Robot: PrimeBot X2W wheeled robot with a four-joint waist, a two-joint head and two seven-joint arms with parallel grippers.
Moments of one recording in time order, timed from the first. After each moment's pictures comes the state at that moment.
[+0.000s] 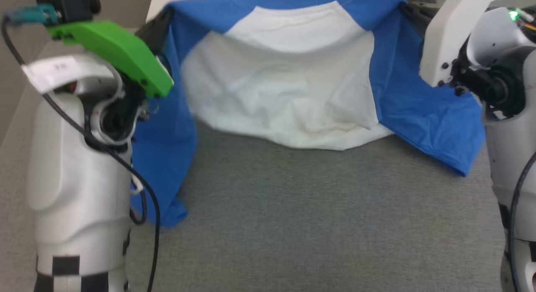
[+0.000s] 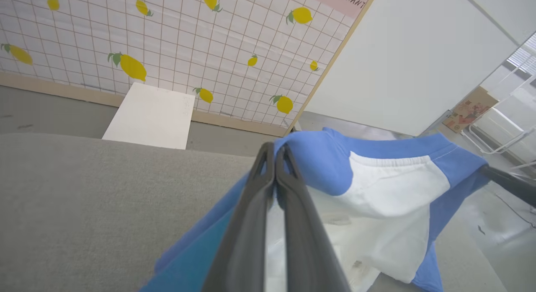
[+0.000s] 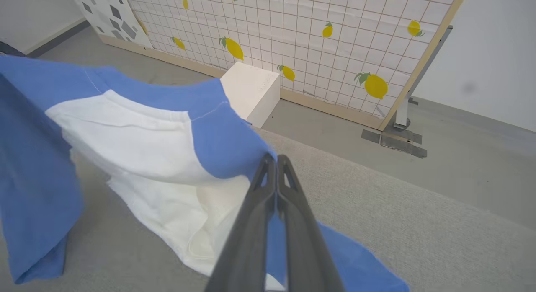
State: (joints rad) left arm -0.73 0.14 -0.03 0.12 -0.62 -0.04 0.53; right arm -0.86 -0.19 0.12 0.19 0.38 0.13 0.81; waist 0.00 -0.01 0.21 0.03
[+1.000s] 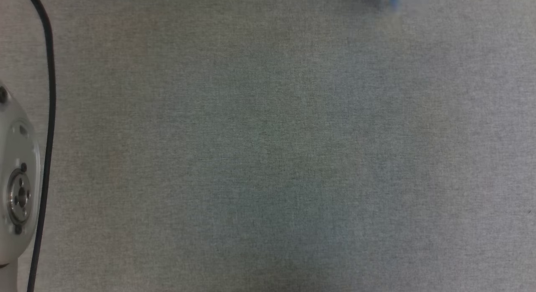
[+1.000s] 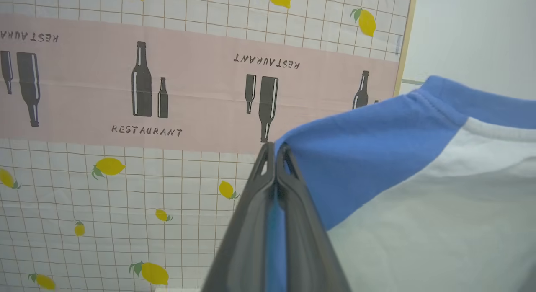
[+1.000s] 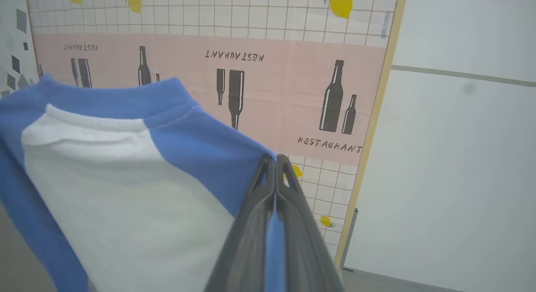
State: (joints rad) left arm -1.65 0.25 -0.09 0.51 -0.37 -0.03 0.12; right arm -1.70 -0.05 -0.06 0.47 0.09 0.13 0.36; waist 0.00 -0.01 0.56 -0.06
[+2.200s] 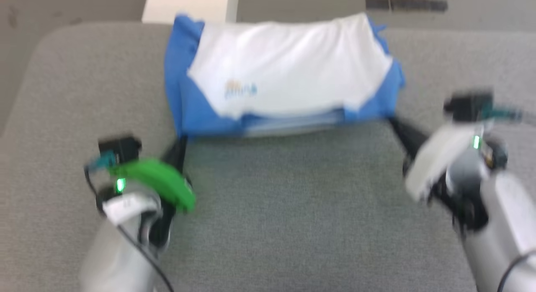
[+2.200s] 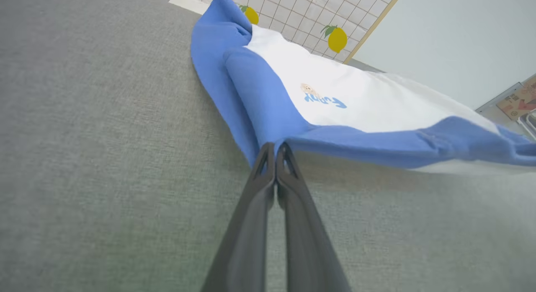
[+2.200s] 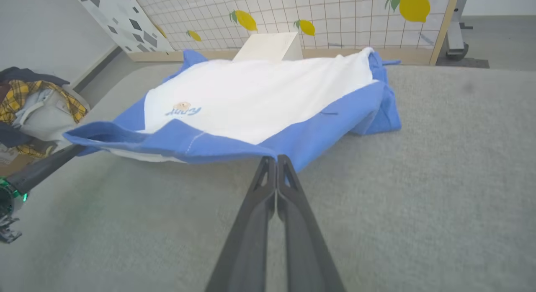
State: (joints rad) left arm -0.45 0.18 -0.21 0.49 -0.64 -0.10 0.00; right arm -0.44 -0.24 0.18 0.22 0.56 0.13 0.36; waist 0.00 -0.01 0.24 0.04
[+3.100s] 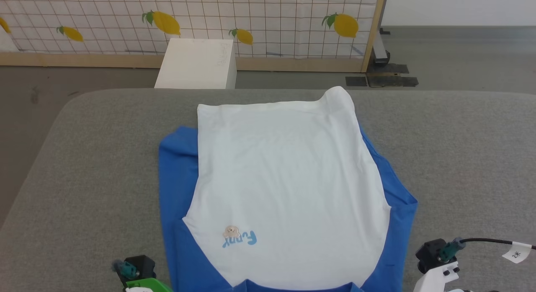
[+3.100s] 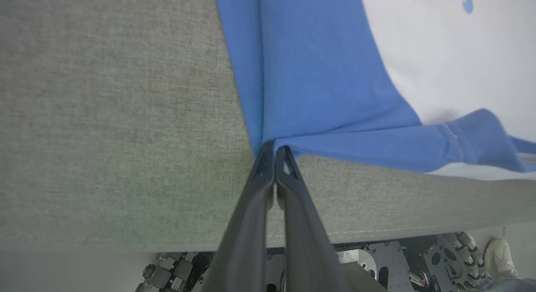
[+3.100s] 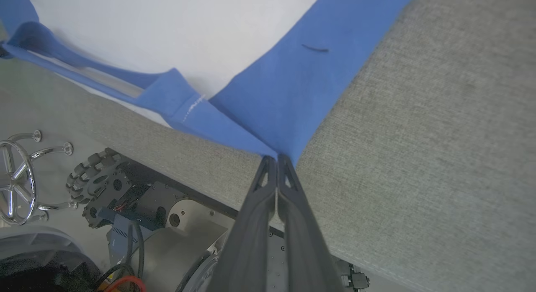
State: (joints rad) left arm 0.12 0.34 -0.31 0.09 -0.66 0.19 0.57; right arm 0.17 -0.24 0.13 -0.08 0.44 0.13 0.93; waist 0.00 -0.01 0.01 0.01
